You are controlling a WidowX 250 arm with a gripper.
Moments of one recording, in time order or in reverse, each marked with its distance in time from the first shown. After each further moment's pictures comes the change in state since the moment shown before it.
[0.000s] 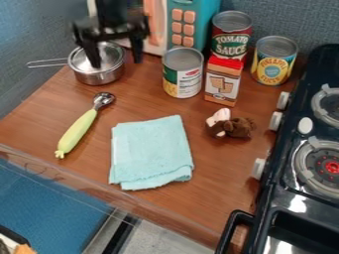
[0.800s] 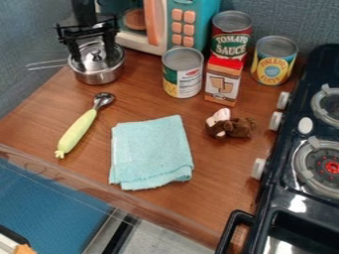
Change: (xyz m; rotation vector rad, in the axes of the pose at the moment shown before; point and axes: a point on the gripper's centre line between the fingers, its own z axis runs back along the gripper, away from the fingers) arm 0.103 0.051 -0.052 0.065 0.038 0.267
